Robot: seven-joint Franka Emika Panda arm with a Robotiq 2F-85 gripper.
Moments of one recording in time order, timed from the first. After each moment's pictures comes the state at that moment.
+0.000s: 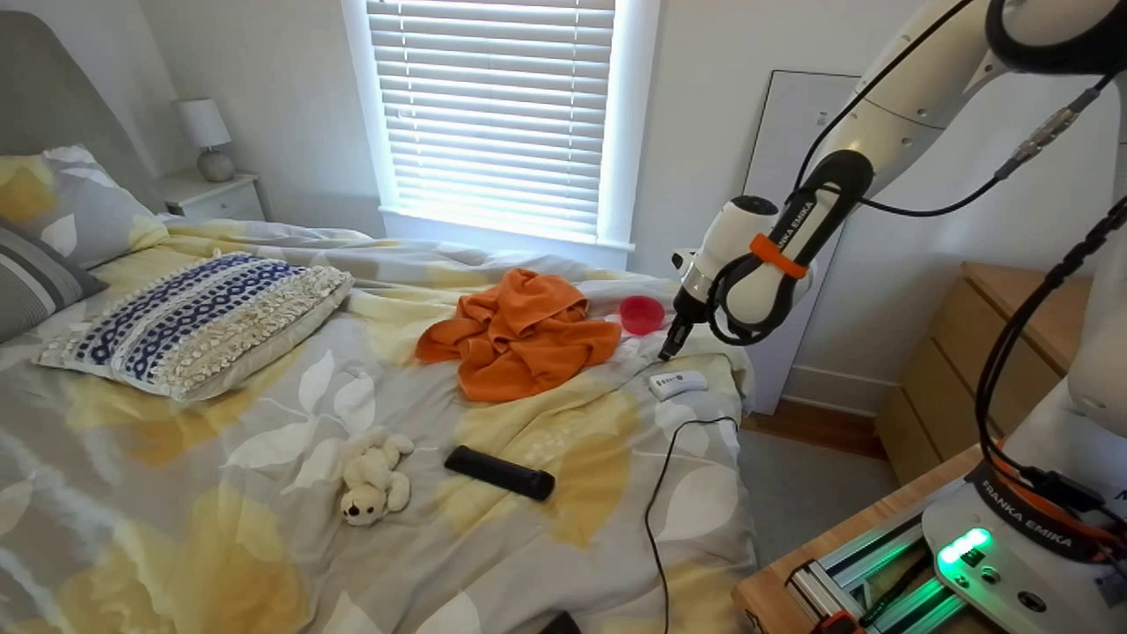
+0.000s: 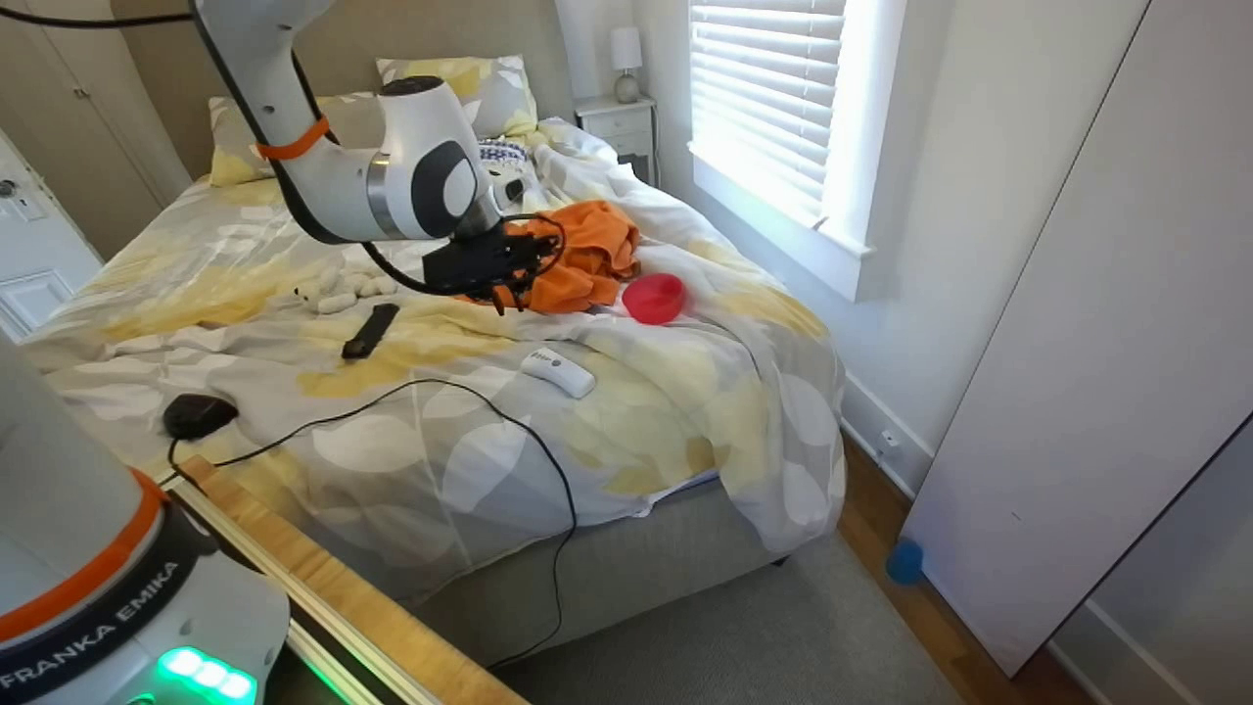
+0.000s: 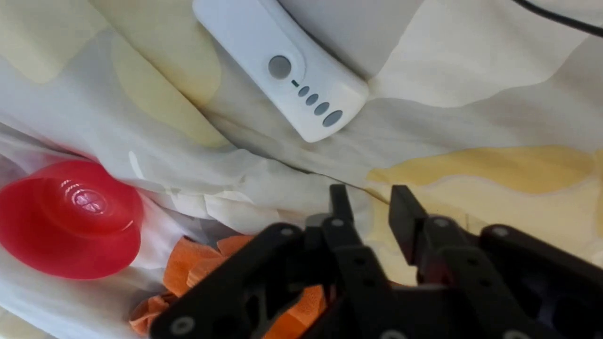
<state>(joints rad) 0.08 0.43 0.14 -2.46 -0.23 3.16 -0.32</state>
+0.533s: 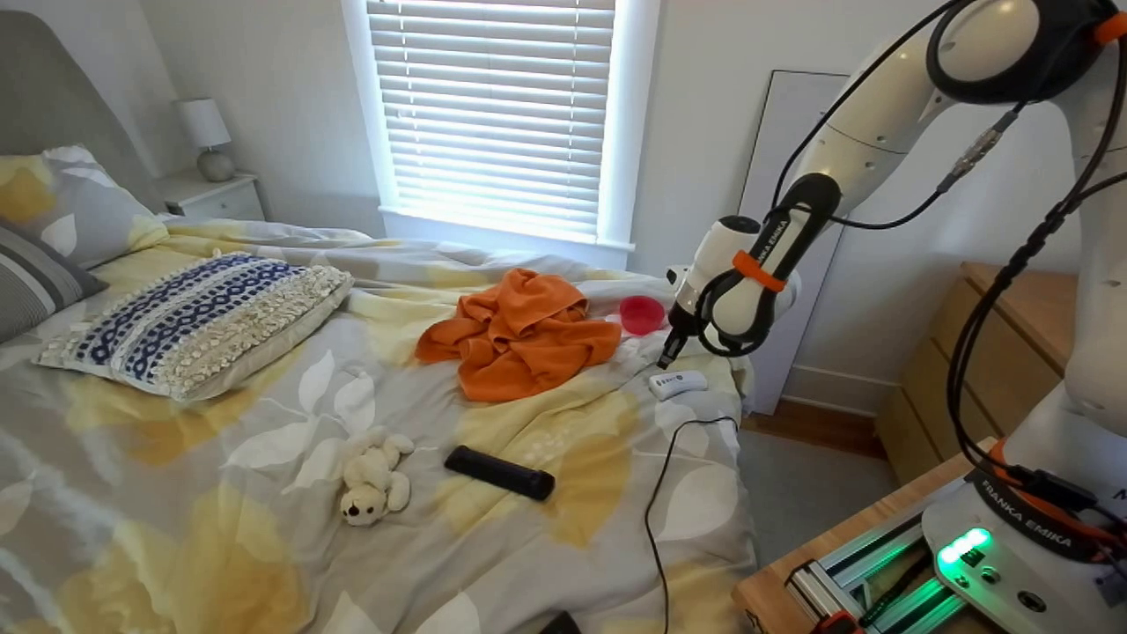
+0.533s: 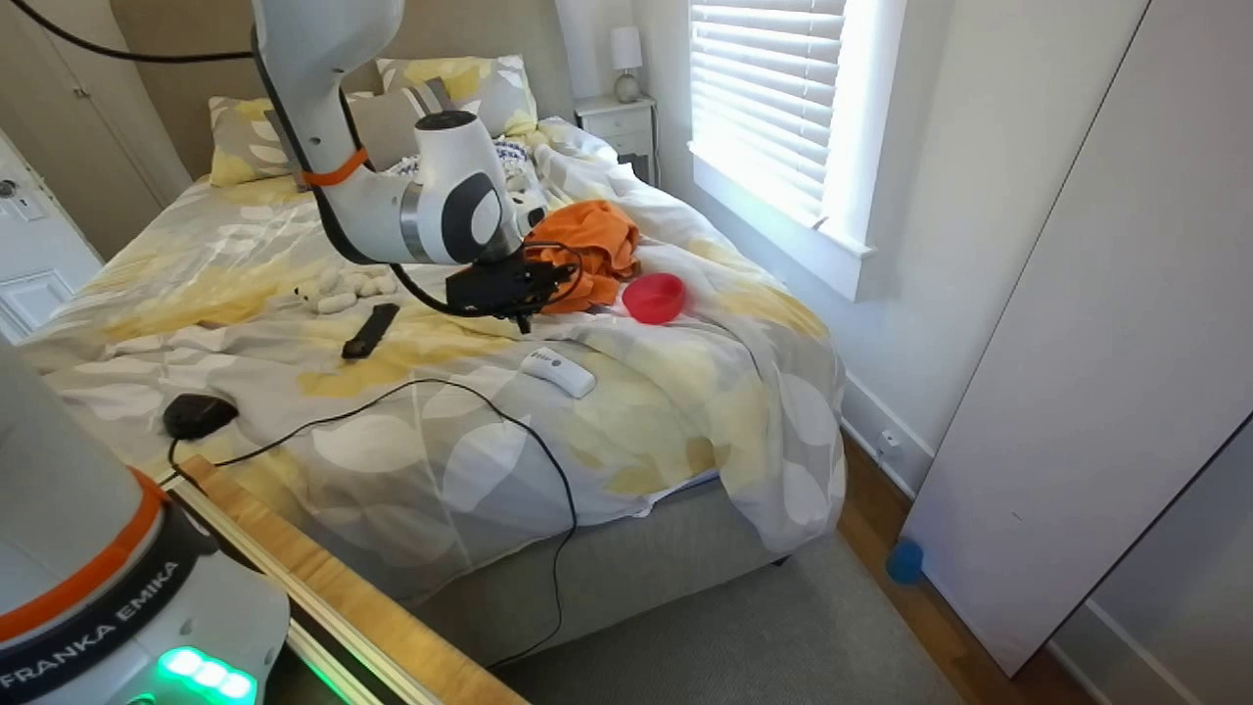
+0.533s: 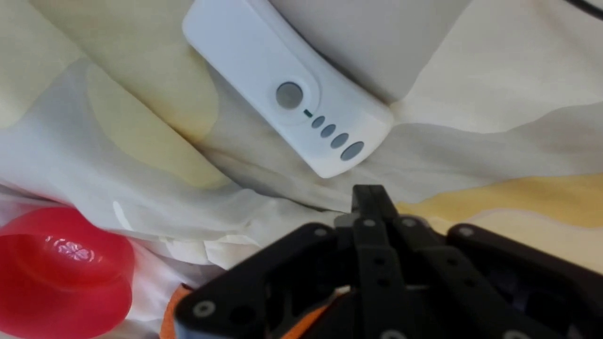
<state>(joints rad) 0.05 0.57 0.13 -2.37 -0.23 3.16 -0.32</state>
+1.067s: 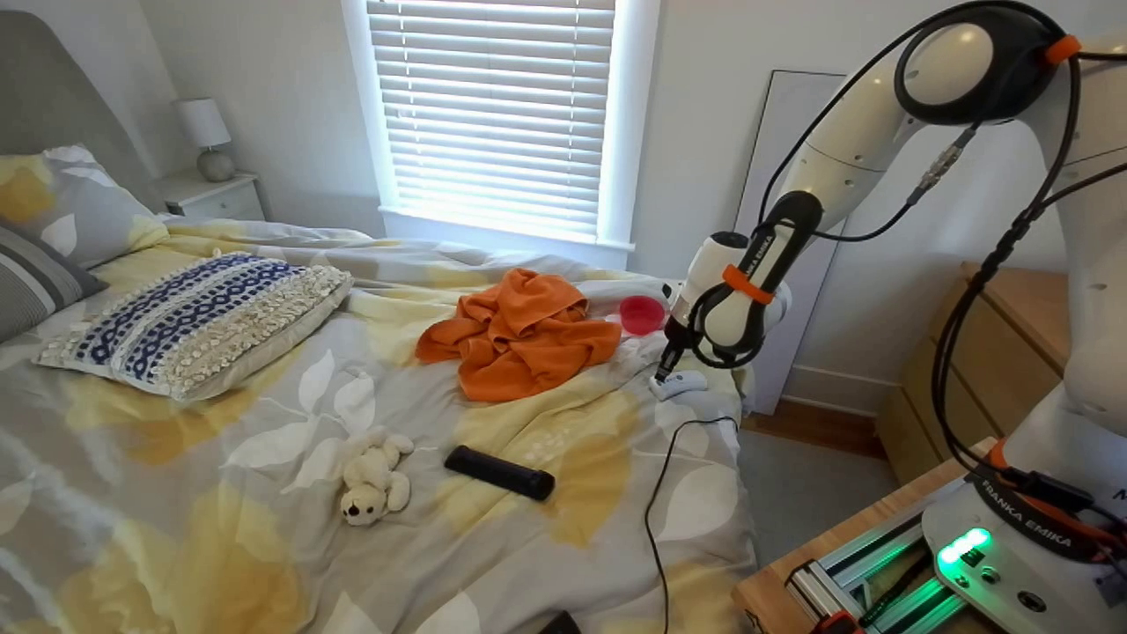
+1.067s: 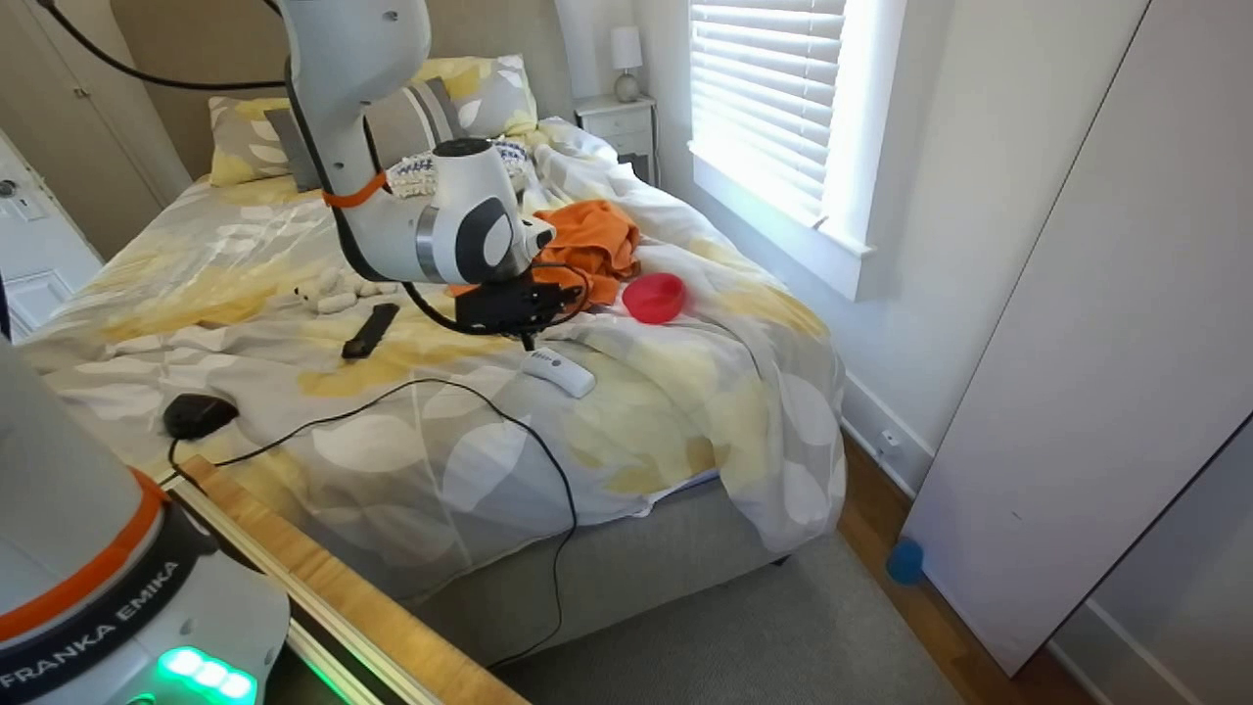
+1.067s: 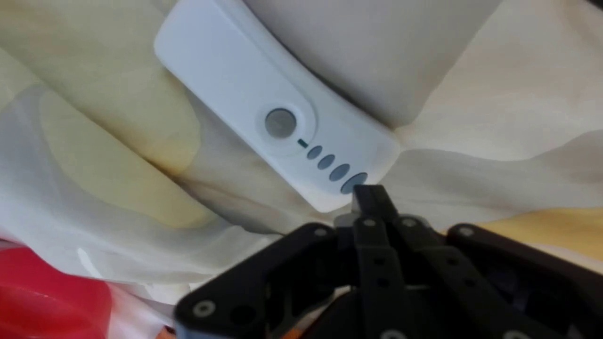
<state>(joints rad) 0.05 0.66 0.13 -2.31 -0.23 3.16 -0.32</state>
